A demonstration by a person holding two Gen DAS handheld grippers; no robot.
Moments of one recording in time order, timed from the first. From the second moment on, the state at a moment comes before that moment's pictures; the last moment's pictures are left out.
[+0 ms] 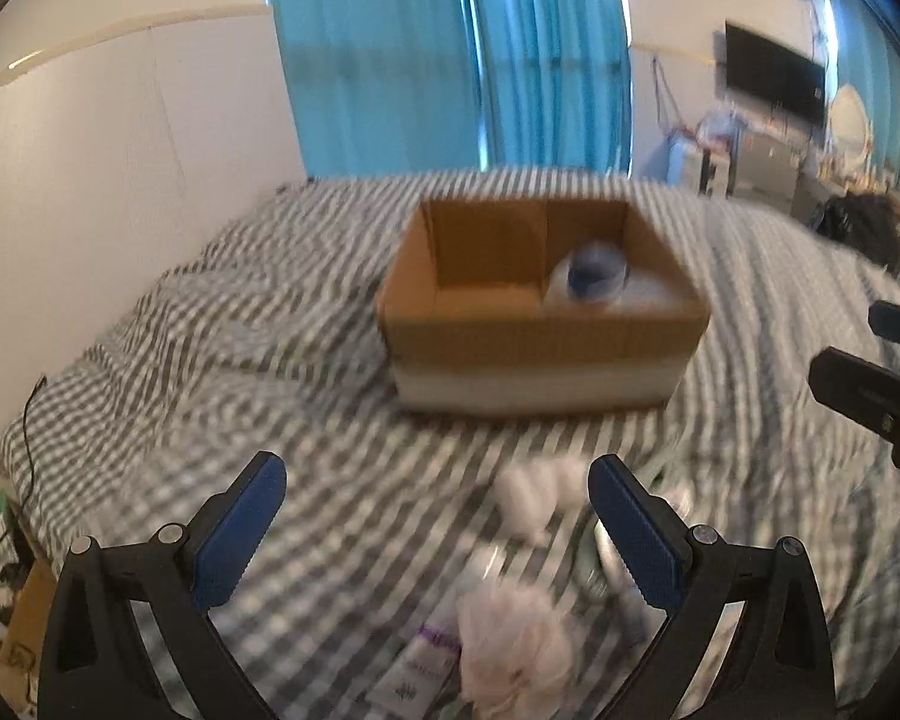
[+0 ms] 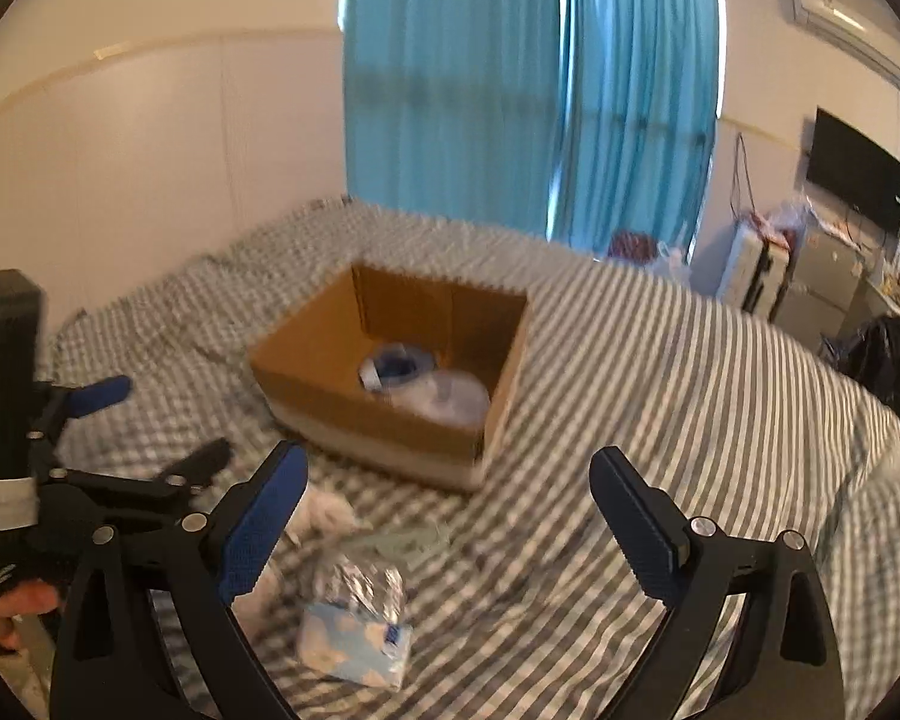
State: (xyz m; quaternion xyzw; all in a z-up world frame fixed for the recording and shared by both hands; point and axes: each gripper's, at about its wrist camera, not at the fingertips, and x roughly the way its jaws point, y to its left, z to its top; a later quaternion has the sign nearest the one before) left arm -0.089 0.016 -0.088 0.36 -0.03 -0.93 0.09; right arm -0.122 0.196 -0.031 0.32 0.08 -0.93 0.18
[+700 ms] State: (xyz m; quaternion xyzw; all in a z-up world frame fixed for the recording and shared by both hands) left arm -0.060 0.034 -0.161 0.45 -0.05 -0.89 0.01; right arm -0.086 0.198 -0.141 0.43 0.04 -0.88 0.17
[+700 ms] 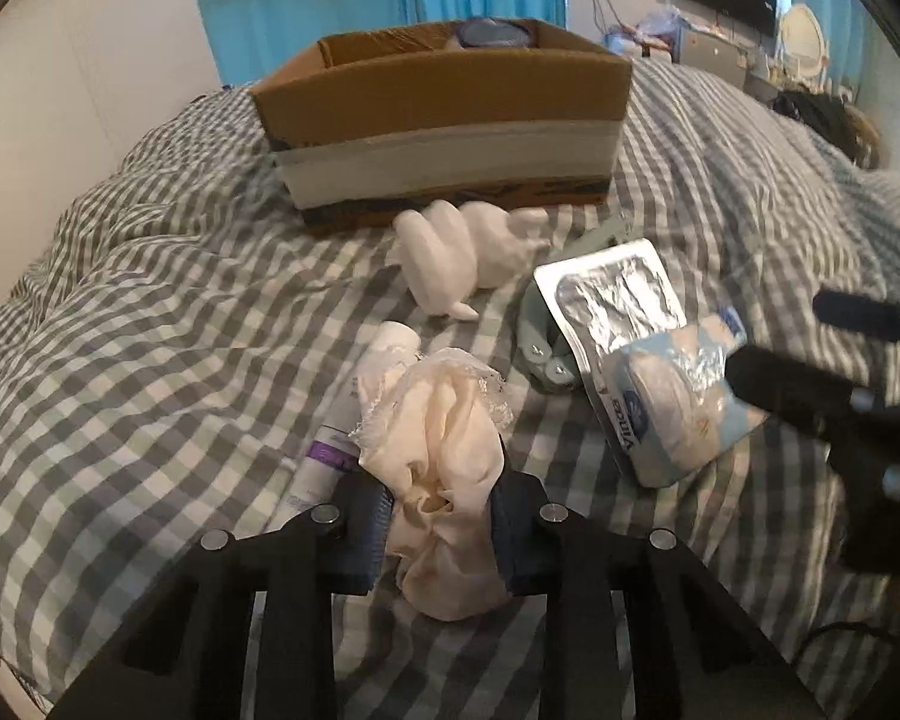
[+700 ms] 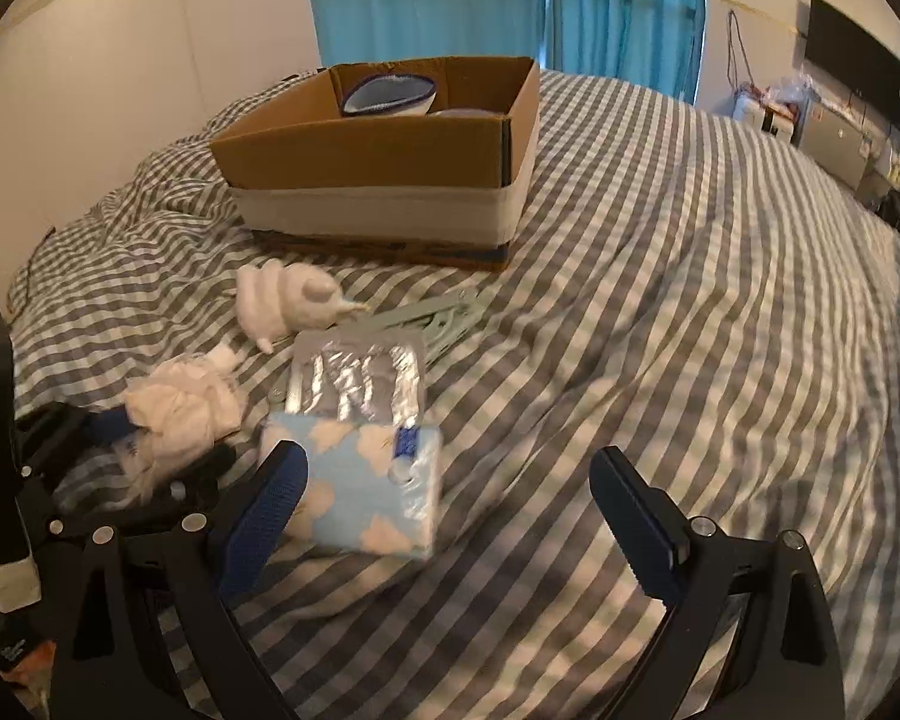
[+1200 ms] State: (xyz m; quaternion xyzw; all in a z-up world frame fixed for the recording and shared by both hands) left arm -0.058 0.008 -0.138 0.42 -0.03 -0.91 0.01; right arm -0.085 0.149 -0.166 0.47 0.08 -0.85 0.20
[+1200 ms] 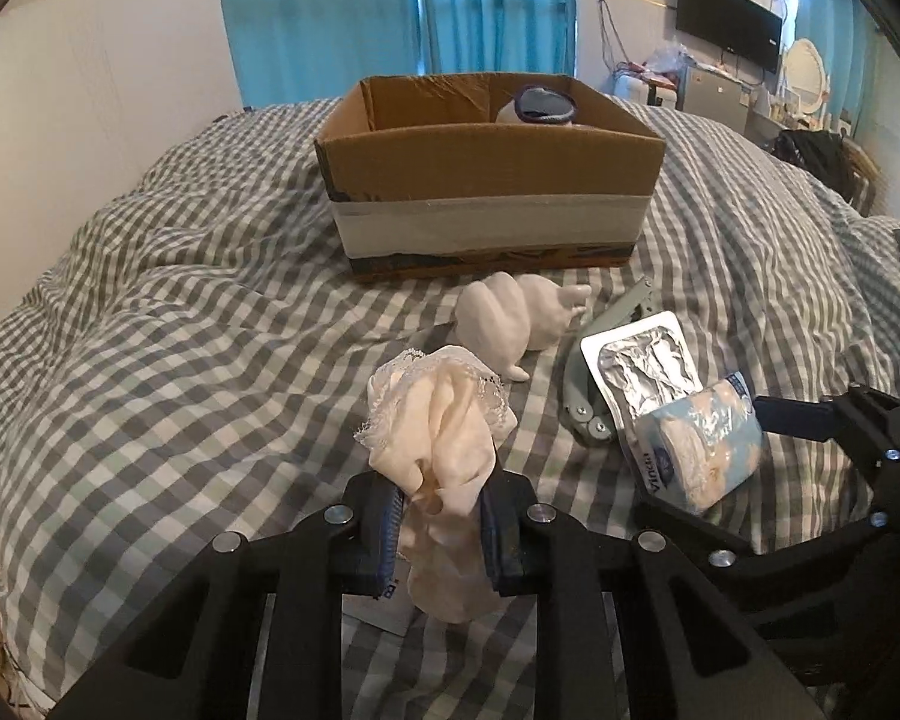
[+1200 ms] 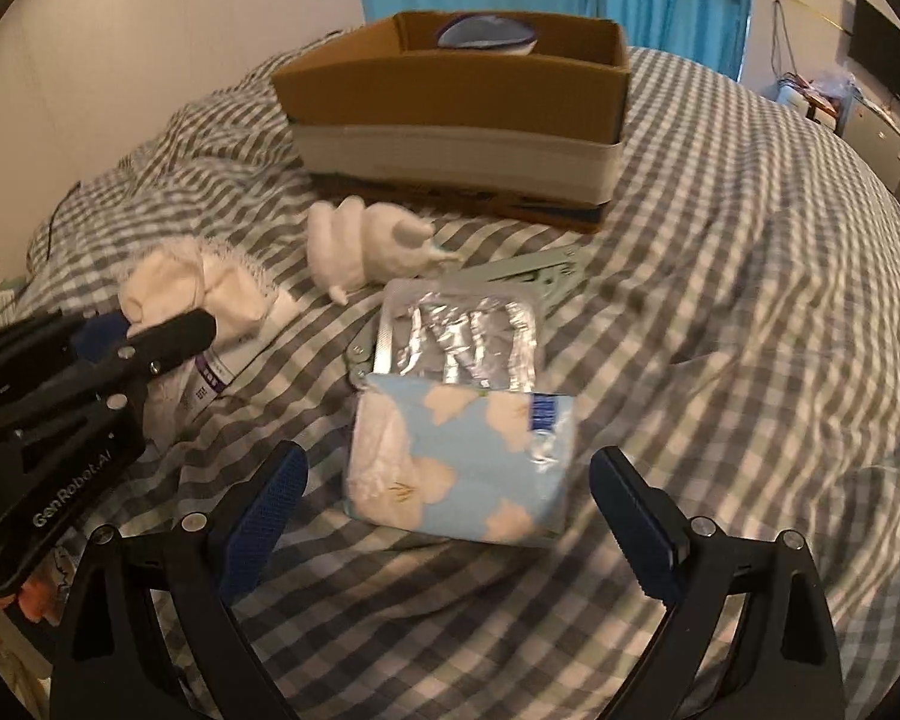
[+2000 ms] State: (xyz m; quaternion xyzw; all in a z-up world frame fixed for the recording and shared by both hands) left arm -0.084 -0.005 -0.023 0.31 0.00 -0.95 -0.05; right arm -0.076 0.161 -0.028 0.34 0.09 -0.92 0.18
